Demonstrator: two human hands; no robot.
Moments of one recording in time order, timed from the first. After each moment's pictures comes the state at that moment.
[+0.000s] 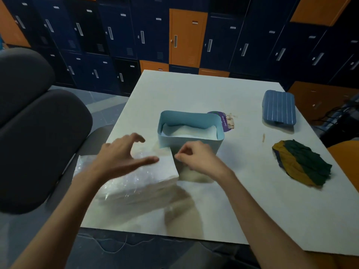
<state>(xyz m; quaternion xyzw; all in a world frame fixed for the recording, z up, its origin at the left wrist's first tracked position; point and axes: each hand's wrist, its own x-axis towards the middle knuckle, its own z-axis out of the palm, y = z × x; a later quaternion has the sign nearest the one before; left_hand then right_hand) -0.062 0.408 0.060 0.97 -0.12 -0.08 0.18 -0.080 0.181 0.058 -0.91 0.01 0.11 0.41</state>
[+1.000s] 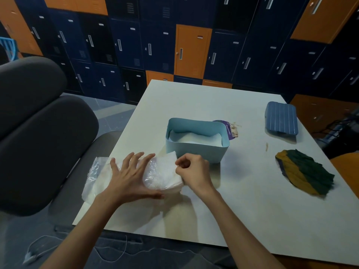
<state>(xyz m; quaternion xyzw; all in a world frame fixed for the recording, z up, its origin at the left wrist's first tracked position) -0.075 0.421 -0.020 0.99 -0.14 -0.06 0.08 -0.095 0.219 0.024 -0.90 0.07 -0.04 0.42</state>
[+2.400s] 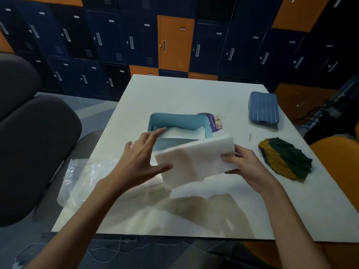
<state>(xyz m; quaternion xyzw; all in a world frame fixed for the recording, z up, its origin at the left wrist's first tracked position) -0.073 0.353 0.042 0.93 -0.25 0.02 0.26 -0.127 0.060 0.043 -0.73 0.14 0.05 0.66</state>
